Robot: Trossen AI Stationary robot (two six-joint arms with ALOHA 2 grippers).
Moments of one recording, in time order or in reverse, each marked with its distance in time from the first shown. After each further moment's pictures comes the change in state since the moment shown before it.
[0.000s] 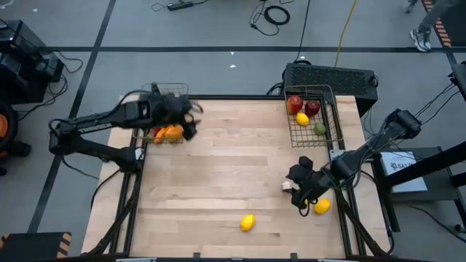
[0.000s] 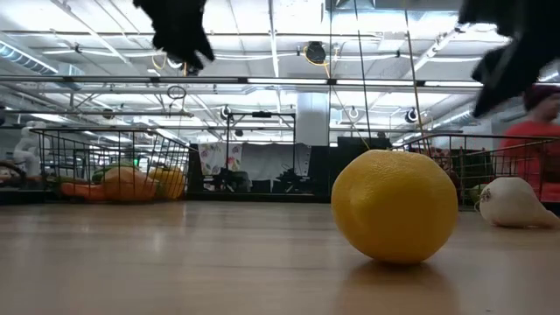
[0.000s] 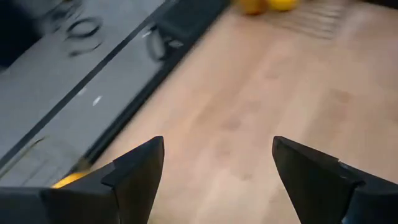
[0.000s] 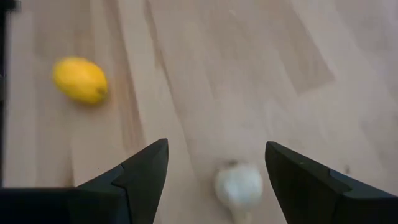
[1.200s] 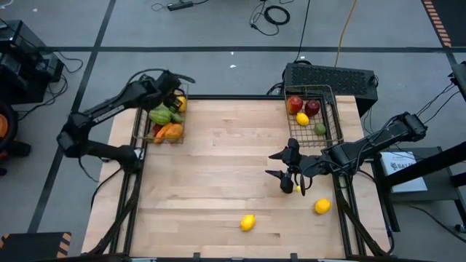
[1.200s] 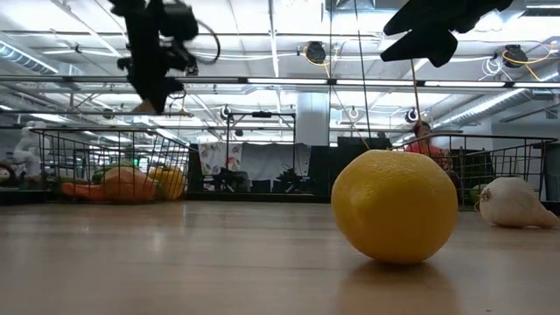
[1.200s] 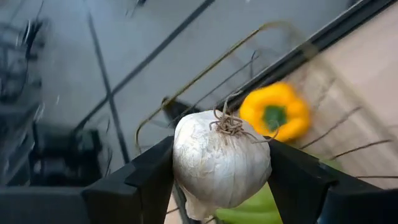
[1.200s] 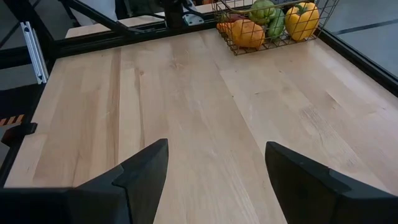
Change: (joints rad) left arm 0.454 0.132 -0.002 -0.204 -0.311 0.110; right arm -0.213 -0.058 -0.002 0.408 0.106 -0.407
